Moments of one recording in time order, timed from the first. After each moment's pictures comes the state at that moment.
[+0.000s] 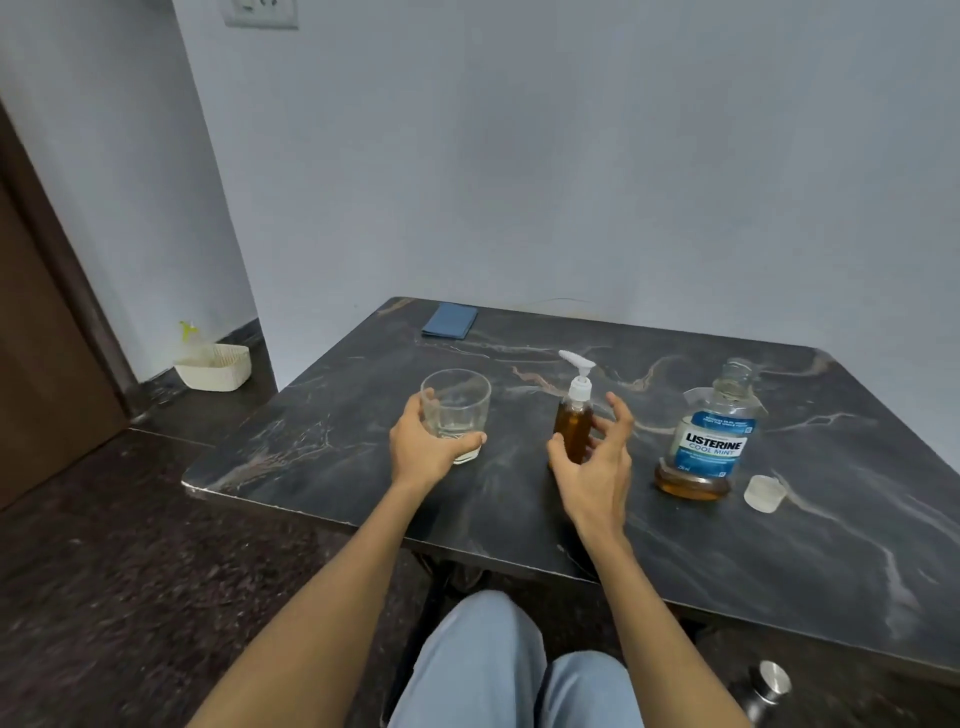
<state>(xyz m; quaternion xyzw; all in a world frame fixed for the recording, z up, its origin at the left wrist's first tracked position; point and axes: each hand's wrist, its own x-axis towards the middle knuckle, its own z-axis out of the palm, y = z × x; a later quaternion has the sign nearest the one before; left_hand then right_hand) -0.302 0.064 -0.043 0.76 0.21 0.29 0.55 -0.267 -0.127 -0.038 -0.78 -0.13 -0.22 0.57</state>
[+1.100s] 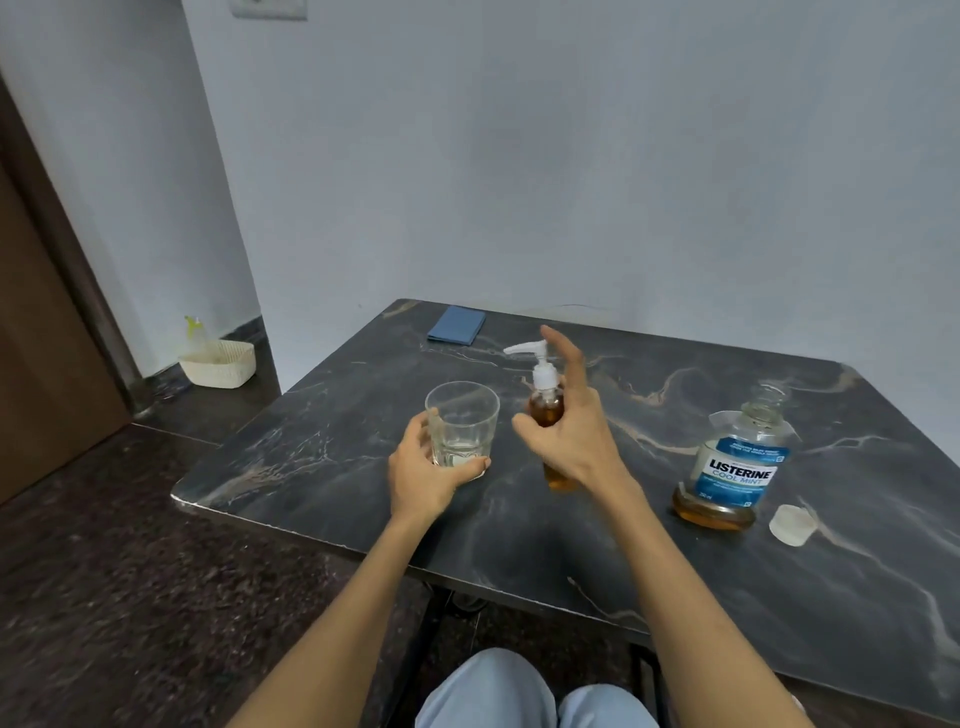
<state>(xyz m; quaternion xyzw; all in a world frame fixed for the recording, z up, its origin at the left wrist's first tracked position) -0.302 0.068 -0.063 0.73 0.16 0.31 0.59 -0.234 -0.098 0.027 -0.73 -0.41 -0.12 0.53</state>
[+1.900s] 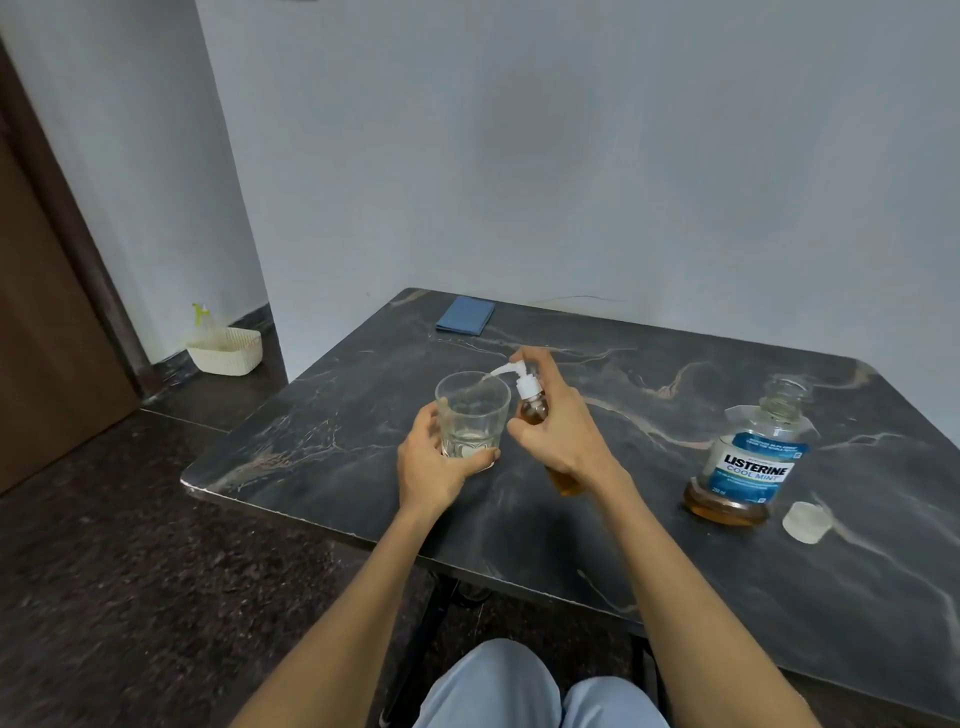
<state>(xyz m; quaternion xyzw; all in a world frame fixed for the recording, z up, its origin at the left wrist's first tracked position) -0.308 0.064 -0.059 0.73 0.16 0.32 0.58 -0.235 -0.082 0.019 -0.80 -0.40 -0.05 0.45</state>
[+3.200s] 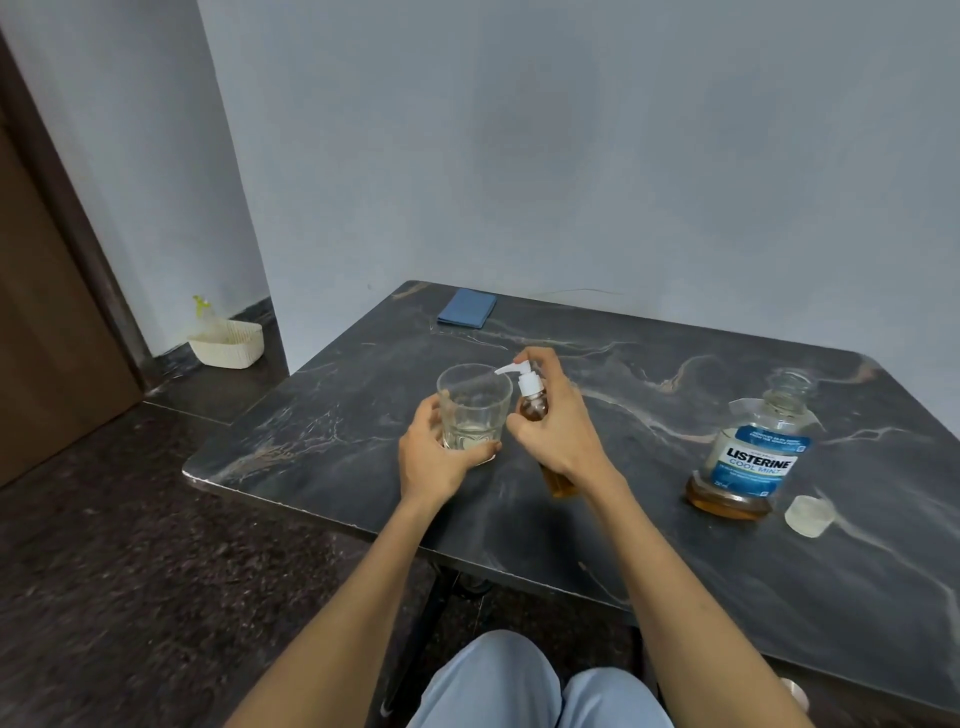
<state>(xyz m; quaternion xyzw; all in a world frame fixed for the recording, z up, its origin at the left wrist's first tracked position) -0.304 0.065 -0.059 0.74 0.18 0.30 0.58 -0.241 -0.078 0.011 -0.79 -0.37 -0.05 0.49</state>
